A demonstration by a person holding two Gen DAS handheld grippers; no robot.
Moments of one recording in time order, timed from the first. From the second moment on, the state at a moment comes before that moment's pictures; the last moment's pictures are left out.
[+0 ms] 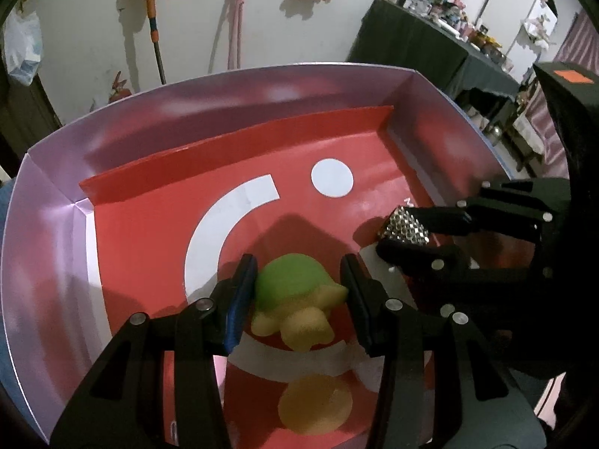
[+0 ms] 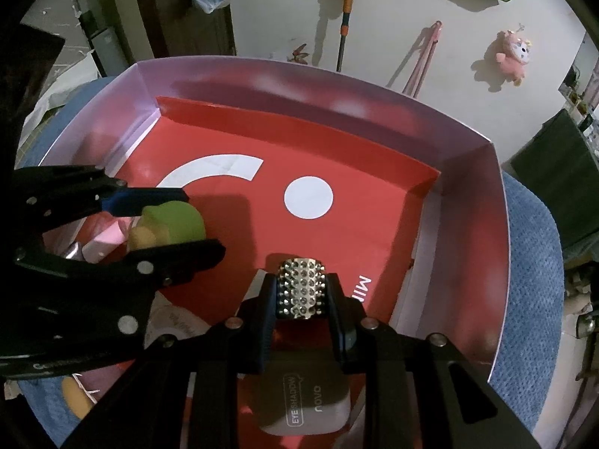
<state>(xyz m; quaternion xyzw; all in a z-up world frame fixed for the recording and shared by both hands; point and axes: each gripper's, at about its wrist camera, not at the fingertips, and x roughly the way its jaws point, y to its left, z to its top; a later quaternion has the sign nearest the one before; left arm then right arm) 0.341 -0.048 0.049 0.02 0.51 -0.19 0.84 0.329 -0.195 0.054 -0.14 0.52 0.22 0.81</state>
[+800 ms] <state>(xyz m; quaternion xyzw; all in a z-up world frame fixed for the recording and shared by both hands) 0.332 -0.036 0.057 -0.01 0.49 -0.20 0.85 0.325 -0.194 0.054 -0.15 0.52 0.22 0.81</state>
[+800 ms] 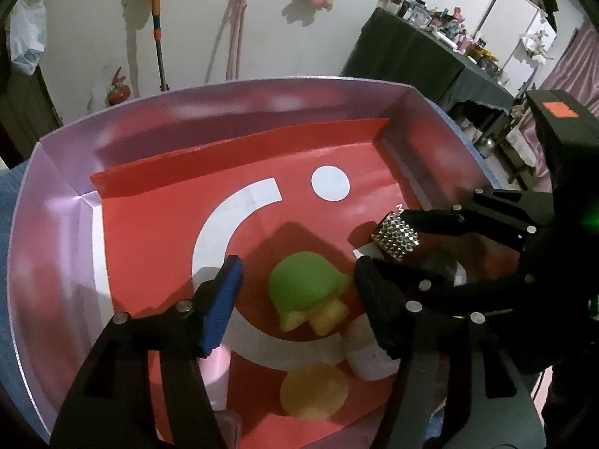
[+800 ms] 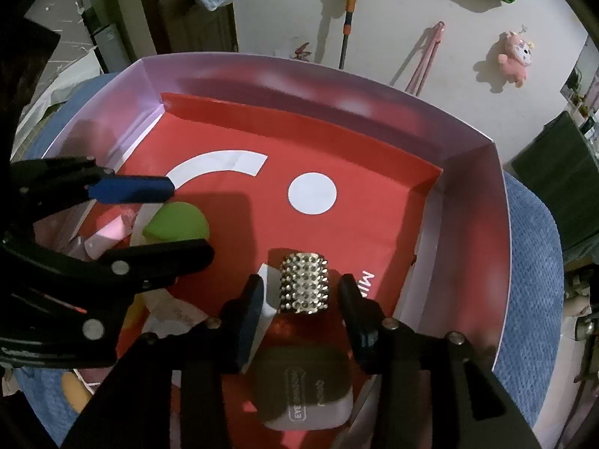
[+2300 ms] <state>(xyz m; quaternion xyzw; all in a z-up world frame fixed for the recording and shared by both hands) 0.085 0.019 0.102 -0.03 0.27 -0.12 0.95 0.072 -0.239 0.119 -0.04 0.32 0.18 0.93</state>
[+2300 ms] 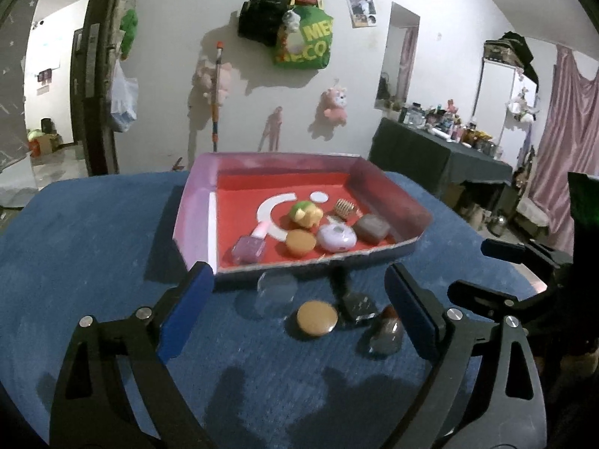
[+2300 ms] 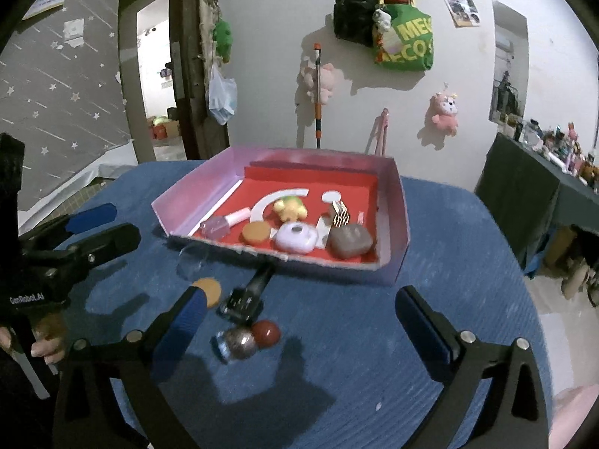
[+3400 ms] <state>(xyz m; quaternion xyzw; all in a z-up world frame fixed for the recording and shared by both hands) 0.099 0.034 0.051 -0.03 0.35 -0.06 0.93 0.107 -0.196 0.036 -0.07 0.44 0.18 0.88</state>
